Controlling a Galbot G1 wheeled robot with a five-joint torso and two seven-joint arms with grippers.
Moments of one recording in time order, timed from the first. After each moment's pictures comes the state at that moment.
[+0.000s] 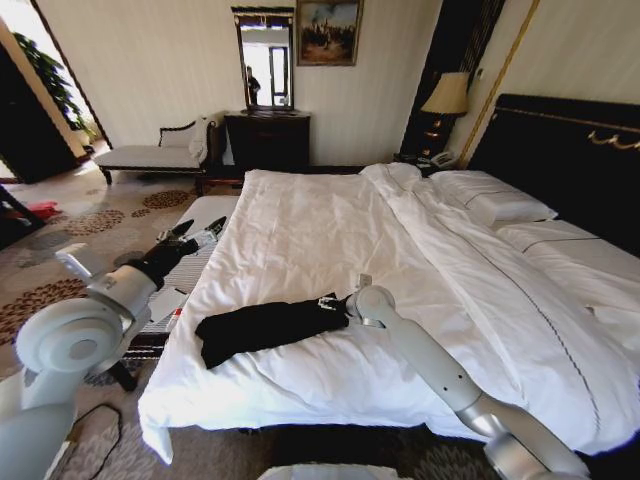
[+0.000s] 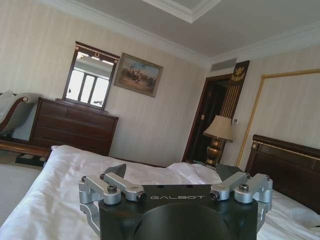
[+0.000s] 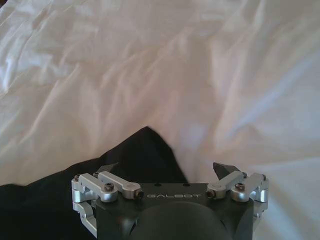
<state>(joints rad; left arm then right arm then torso) 1.15 -0.76 -0.80 -2.34 -1.34 0.46 -0.27 -0.62 1.08 -0.10 1.63 1.49 -0.65 0.86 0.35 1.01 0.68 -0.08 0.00</state>
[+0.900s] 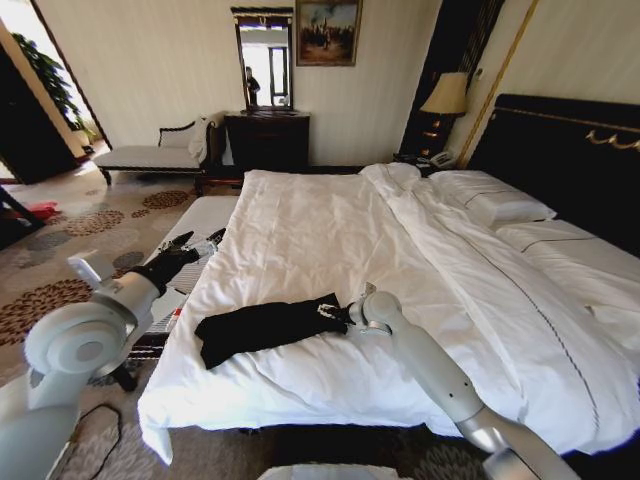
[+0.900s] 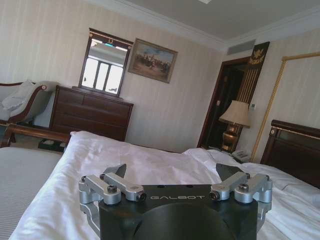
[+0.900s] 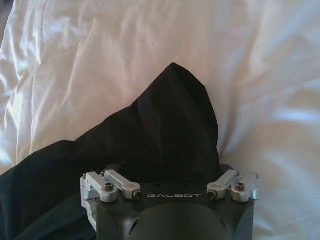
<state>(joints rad) 1.19 -0.75 -0.79 -2.32 -1.31 0.48 -0.31 -0.71 1.13 0.00 1.66 1.78 -0.74 0.90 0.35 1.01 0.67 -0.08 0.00</state>
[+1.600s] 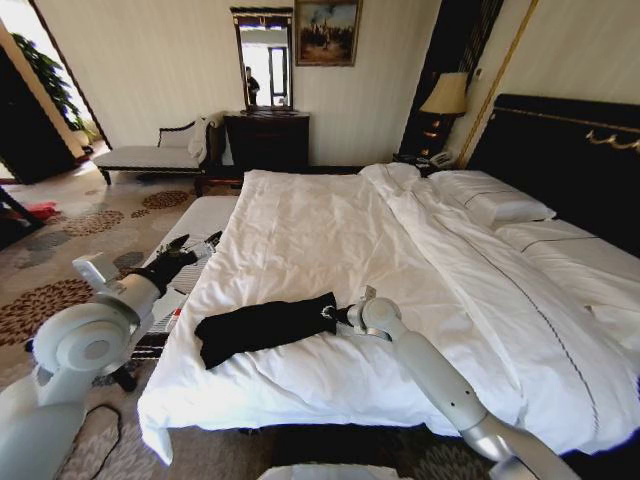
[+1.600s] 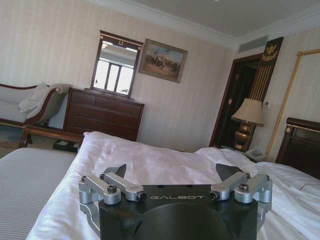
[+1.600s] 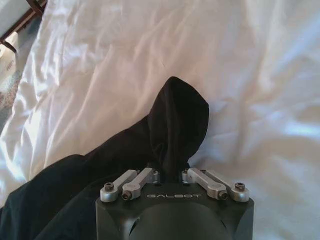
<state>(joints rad) 1.19 -0.76 -0.77 -2.29 -1.25 0.47 -0.32 -0.73 1.11 -0.03 1.70 1.67 -0.61 0.78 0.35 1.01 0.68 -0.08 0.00</state>
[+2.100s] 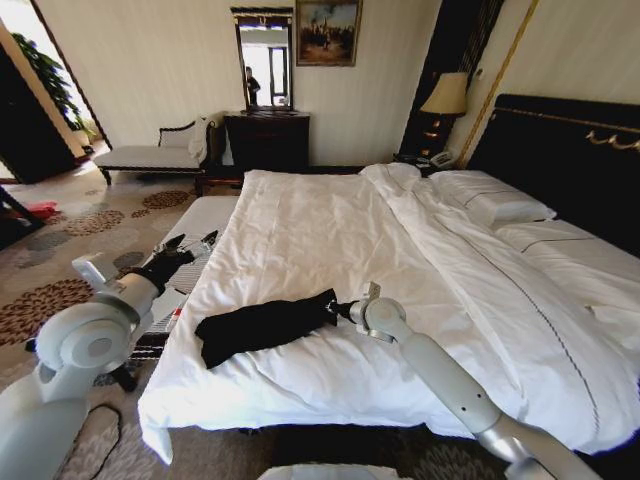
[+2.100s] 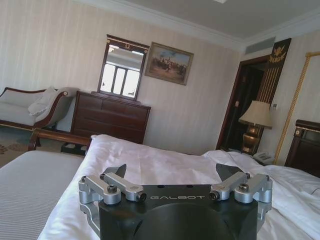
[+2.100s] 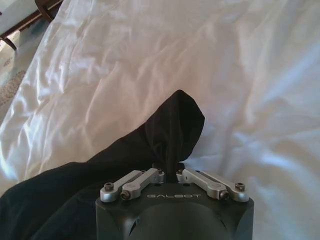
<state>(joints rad) 1.17 -0.76 -0.77 -2.27 -1.24 0.46 -0.32 -0.68 0.97 -0.11 1.78 1.67 -0.57 0.78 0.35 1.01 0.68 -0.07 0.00</state>
